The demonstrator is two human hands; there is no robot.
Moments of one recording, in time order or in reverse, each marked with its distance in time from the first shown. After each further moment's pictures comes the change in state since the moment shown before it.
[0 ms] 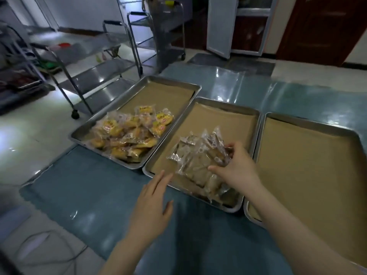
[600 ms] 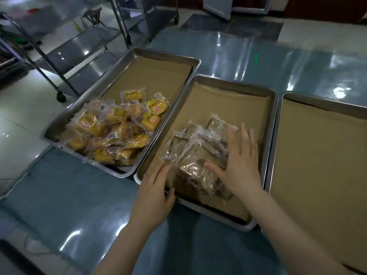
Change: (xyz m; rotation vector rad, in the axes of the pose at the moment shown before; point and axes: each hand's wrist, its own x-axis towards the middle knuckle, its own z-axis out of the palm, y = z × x) left_hand 0.091 -0.042 0.031 0.019 -0.097 -0.057; right_hand 0.058 0.032 0.052 -0.374 0.048 -0.120
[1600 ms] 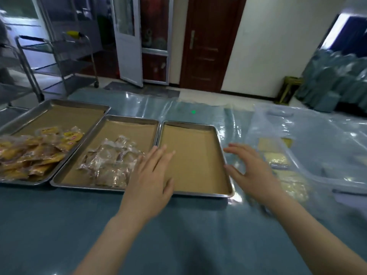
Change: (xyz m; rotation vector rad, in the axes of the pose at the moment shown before) left_hand -0.188 0.250 -0.017 -0.033 0.180 0.693; right_hand -0.305 0.089 -0.284 -0.058 0.363 -0.031
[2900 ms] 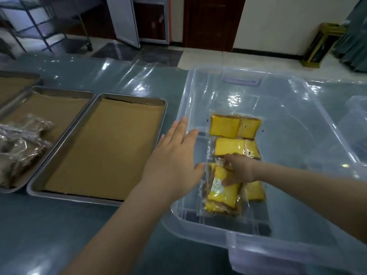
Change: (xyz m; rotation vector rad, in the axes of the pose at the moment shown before) left_hand 0.219 0.255 0.263 0.045 -0.318 -0.142; right_hand 0.074 0.441 -0.029 -0.253 -1.025 0.181
